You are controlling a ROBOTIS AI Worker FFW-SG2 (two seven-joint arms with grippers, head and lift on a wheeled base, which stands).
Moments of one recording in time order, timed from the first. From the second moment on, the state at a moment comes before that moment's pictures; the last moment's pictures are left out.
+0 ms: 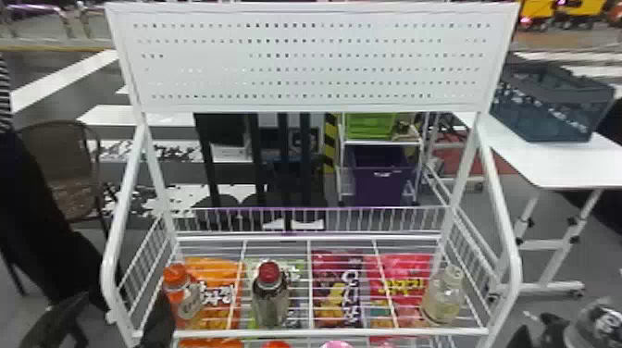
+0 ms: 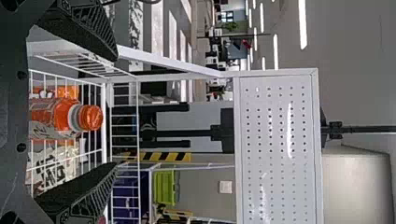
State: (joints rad) left arm 0.74 0.27 0.04 -2.43 0.21 0.18 0.22; right arm 1.06 0.00 -0.05 -2.53 -0.02 -0.16 0.20
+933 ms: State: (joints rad) left arm 0.46 0.24 -0.20 -1.61 0.14 -0.56 0.26; right arm 1.06 0.00 -0.06 -2.53 -0.02 -0.16 0.20
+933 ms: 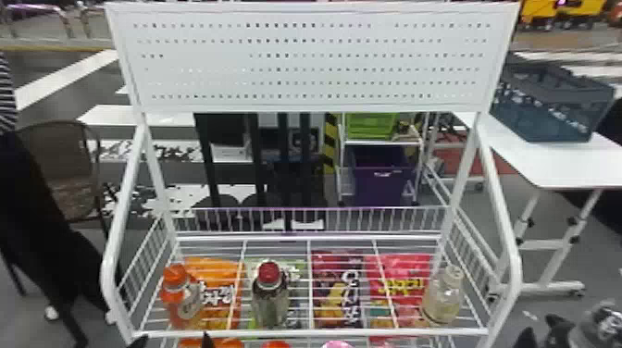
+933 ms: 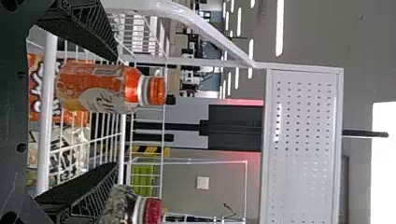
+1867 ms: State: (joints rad) left arm 0.12 0.24 -0.21 -1.24 0.23 -0.55 0.18; right arm 1.09 0.00 -0.09 -2.56 -0.02 -0.16 0.20
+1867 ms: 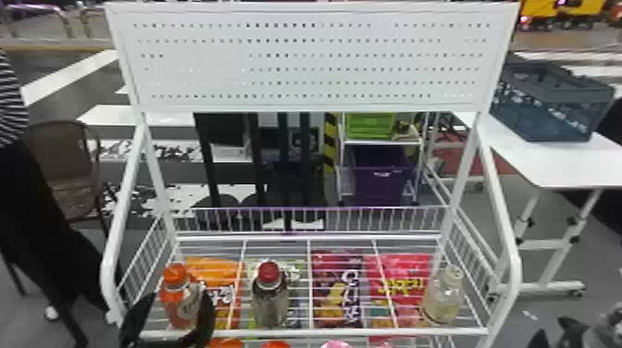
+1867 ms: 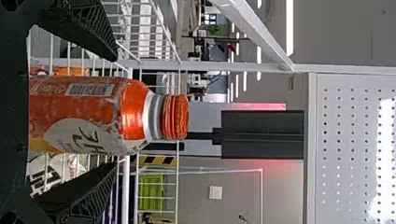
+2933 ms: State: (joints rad) left arm 0.32 0.30 -0.19 -1.81 0.23 -0.18 0.25; right arm 1.06 0.00 -0.08 -2.55 -0.02 -0.14 0.20
